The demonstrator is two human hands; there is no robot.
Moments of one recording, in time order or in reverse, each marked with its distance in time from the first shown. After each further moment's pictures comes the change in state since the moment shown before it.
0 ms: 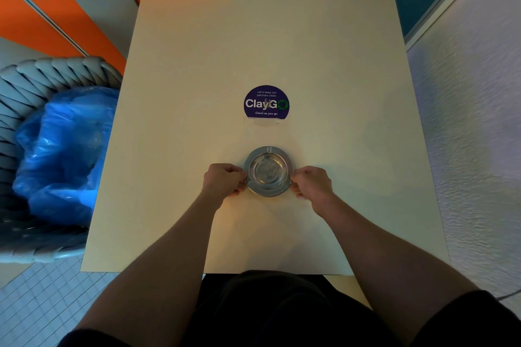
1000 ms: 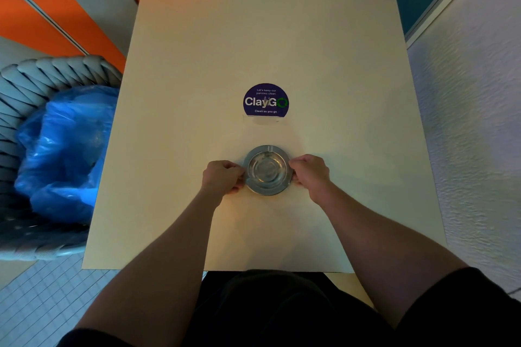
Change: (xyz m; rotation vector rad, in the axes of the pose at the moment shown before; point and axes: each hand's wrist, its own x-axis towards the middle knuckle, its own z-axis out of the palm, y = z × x) left_hand 0.000 0.003 0.001 0.018 0.025 -0.009; right_hand 0.006 -0.019 0.001 -0.023 0.004 -0.058
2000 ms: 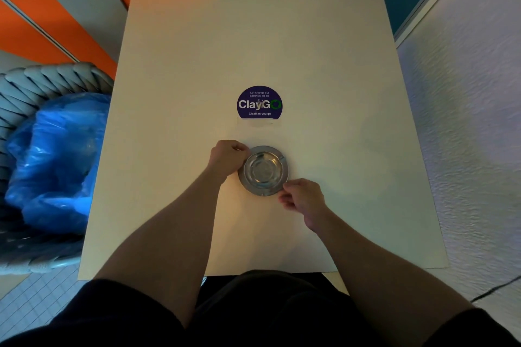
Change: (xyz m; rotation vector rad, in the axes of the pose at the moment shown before) left_hand 0.017 0.050 0.015 0.212 -0.043 0.175; right_hand -0.029 0.040 0.007 0.275 -0.083 0.141
